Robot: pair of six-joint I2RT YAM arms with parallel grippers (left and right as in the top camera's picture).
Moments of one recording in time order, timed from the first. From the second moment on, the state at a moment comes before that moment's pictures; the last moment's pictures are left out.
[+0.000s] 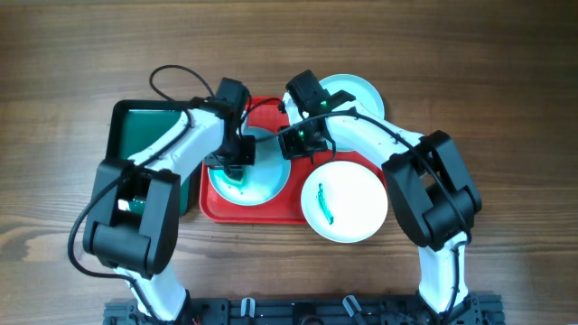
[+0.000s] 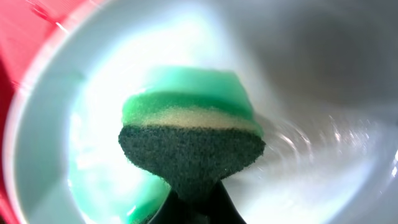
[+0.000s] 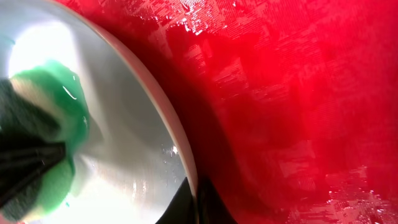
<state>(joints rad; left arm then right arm) -0.33 1.90 1.19 -0.82 0.08 -0.28 0.55 2.13 1.44 -0.64 -0.38 0.30</state>
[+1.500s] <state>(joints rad) -0.33 1.88 1.15 -0.73 0.13 -0.14 0.47 2.16 1.42 -0.59 -0.58 0.32</state>
